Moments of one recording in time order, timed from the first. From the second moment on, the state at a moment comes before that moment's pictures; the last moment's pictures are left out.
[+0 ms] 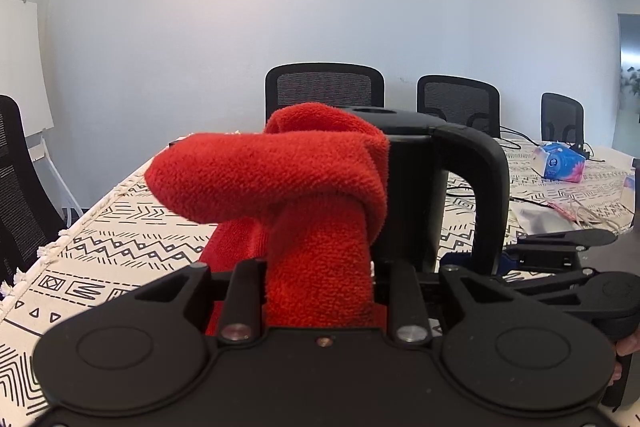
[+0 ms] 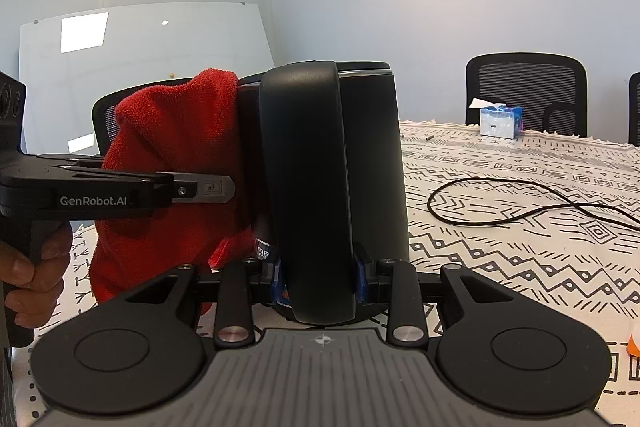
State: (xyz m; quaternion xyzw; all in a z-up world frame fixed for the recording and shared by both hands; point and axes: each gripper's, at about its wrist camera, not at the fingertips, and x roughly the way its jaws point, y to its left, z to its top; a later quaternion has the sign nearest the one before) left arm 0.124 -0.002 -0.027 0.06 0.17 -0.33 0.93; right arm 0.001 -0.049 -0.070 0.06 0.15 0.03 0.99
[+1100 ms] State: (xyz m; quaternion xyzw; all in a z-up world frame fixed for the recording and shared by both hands) left arm 0.134 -0.010 -0.033 0.05 0.18 -0.33 0.92; right arm 0.000 -0.049 -0.070 0.06 0.15 0.02 0.99
